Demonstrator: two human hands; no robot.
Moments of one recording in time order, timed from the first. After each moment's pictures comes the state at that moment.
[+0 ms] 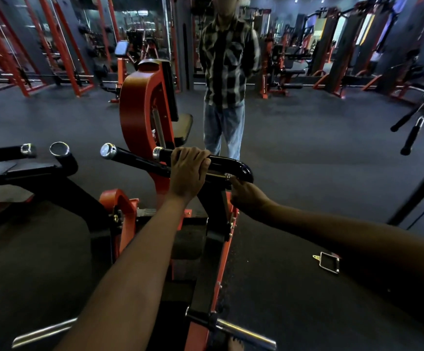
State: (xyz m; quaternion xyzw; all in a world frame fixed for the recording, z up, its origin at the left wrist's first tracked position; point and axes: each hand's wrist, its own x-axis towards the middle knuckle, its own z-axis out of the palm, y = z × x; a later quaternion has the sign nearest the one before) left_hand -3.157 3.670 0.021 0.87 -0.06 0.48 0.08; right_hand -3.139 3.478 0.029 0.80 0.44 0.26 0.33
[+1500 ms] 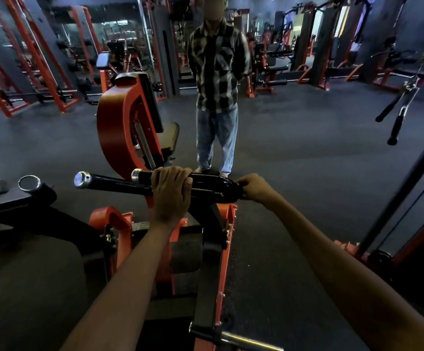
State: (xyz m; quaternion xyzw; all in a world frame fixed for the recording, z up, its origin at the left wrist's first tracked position) left_hand -3.155 3.667 0.019 0.87 -0.03 0.47 0.10; right_hand -3.077 3.450 0.046 0.88 0.18 -0.10 -0.42
